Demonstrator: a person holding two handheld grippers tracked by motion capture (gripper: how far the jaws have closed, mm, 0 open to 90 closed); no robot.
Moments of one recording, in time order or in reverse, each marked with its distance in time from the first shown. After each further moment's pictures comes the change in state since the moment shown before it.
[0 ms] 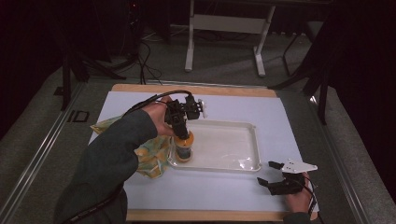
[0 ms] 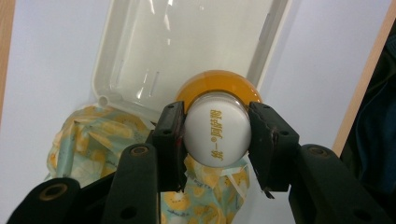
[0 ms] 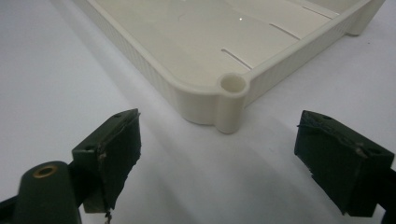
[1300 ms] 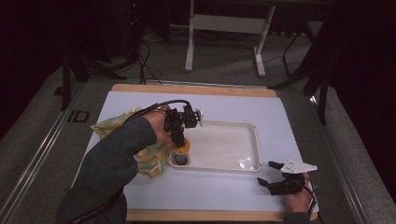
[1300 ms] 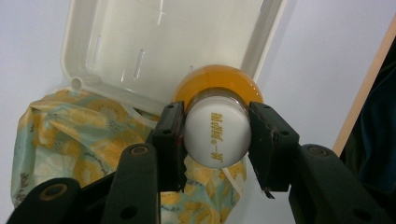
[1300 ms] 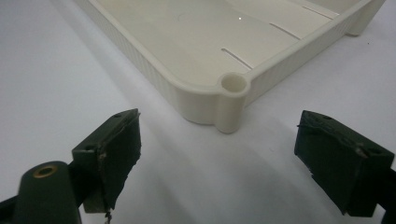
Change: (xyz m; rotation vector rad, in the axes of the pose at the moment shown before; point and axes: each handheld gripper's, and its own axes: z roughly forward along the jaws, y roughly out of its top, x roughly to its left) left arm -0.004 -0.007 0.029 0.071 -0.030 -0.001; right arm 0.001 0.000 0.000 0.002 -0.005 -0.009
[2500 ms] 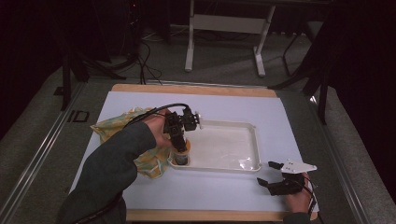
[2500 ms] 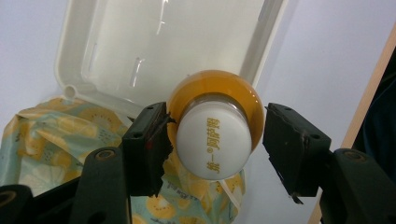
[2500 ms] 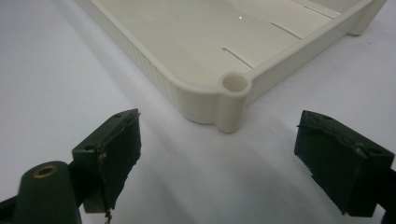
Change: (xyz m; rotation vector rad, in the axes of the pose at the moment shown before) left arm -0.004 -0.005 0.007 -0.053 0.013 -0.003; right arm 0.000 0.000 0.001 -0.001 0.001 -0.001
